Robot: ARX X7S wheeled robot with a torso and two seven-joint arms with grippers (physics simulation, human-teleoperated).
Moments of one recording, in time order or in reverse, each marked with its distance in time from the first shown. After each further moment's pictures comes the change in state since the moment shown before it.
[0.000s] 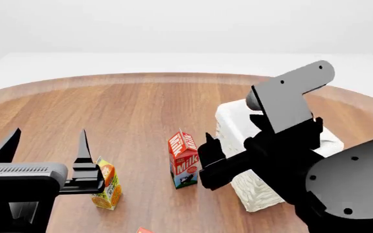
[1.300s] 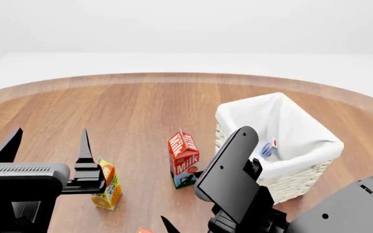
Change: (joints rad) left arm -0.013 -0.009 0.027 -0.007 0.003 0.010 -0.010; right arm -0.168 -0.060 0.004 -0.160 -0.146 0.203 -0.427
